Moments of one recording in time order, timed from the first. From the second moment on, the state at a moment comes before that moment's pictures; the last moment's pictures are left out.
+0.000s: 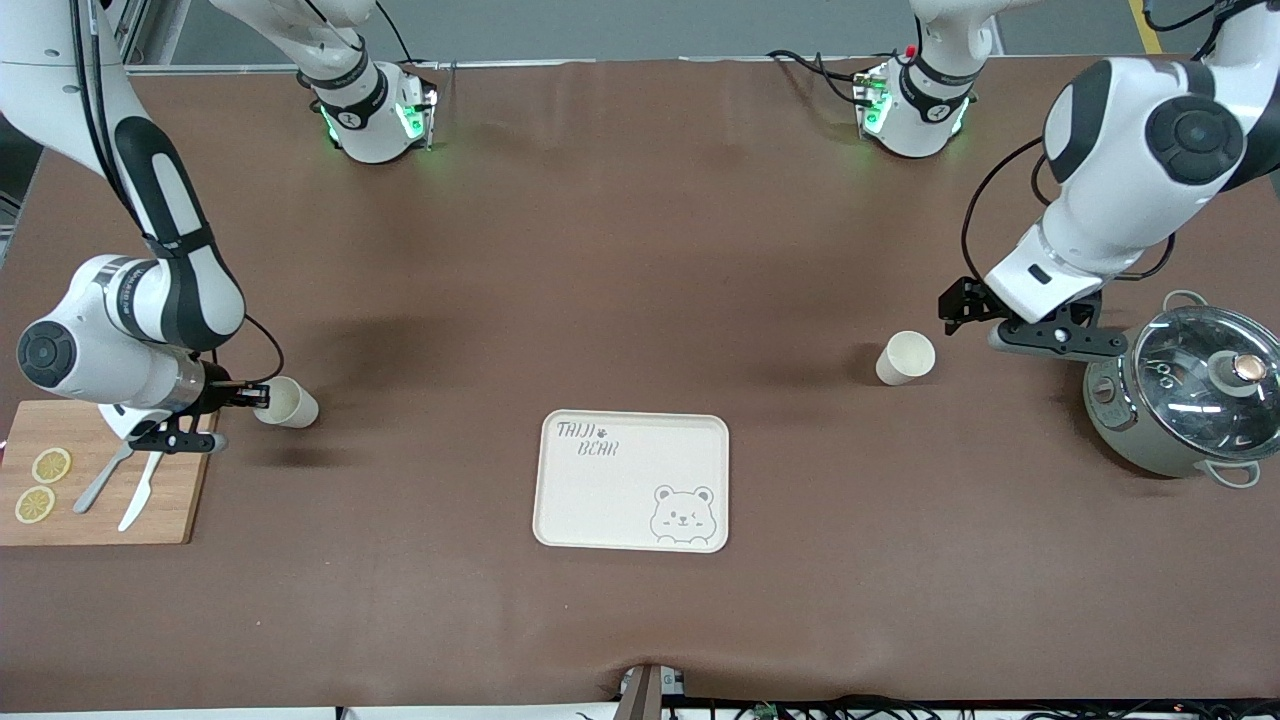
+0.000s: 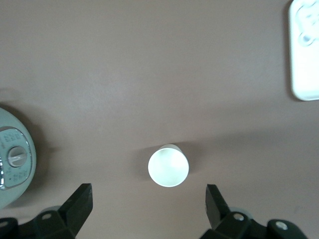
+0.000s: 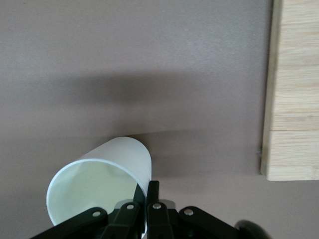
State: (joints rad) left arm 0.25 -0.01 -0.45 -1.96 0.03 2.02 -0.06; right arm -0.16 0.45 -0.01 -1.96 0.04 2.28 -0.16
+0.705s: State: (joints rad) left arm 0.20 0.07 -0.48 -1.69 0.02 1.79 -0.22; right arm -0.18 0.44 -0.01 -1.90 0.04 2.12 -0.17
